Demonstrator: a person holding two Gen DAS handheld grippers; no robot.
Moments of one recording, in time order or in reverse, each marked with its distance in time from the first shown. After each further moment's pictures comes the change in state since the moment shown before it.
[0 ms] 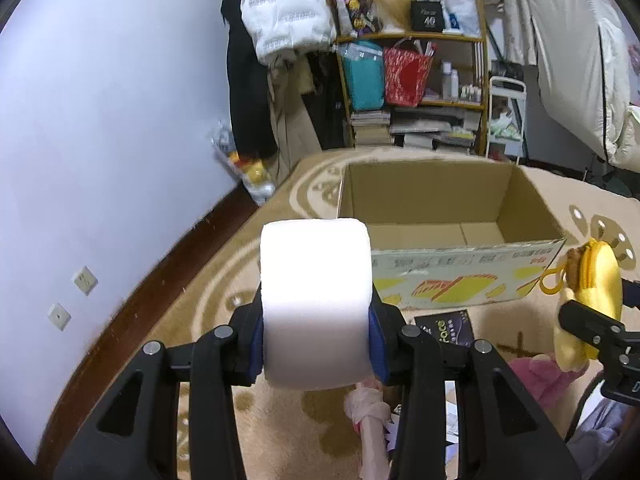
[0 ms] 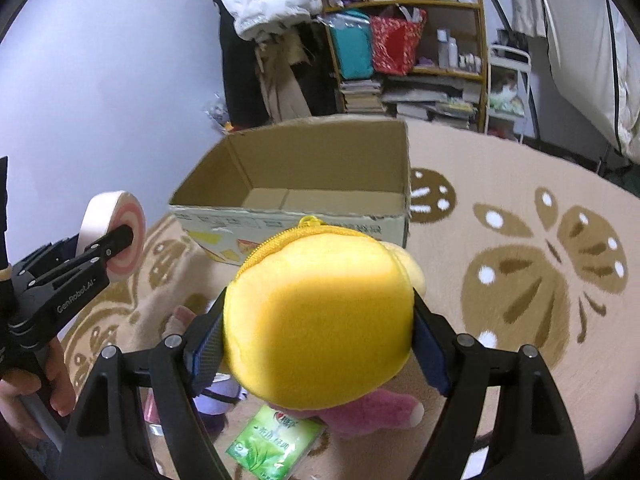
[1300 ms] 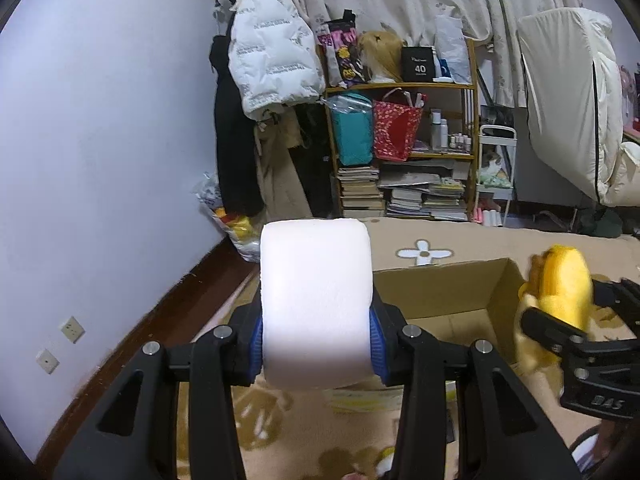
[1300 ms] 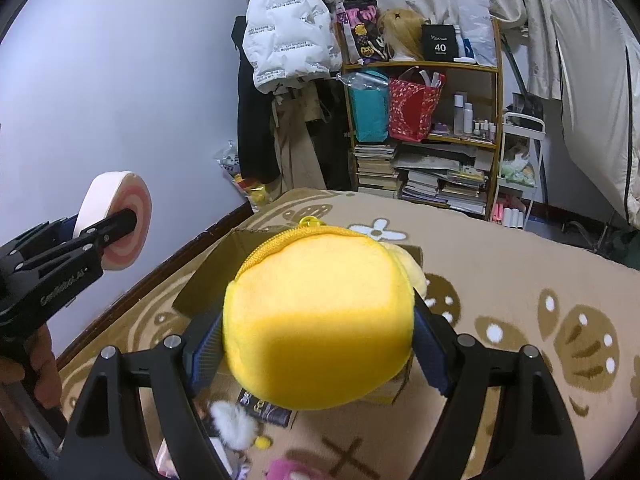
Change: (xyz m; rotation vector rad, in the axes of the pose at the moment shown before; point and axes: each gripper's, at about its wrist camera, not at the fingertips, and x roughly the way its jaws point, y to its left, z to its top) left arm 0.021 -0.001 0.092 -0.004 -0.137 -0.067; right arm 0.018 0.009 0.086 -0.067 -0.167 0.015
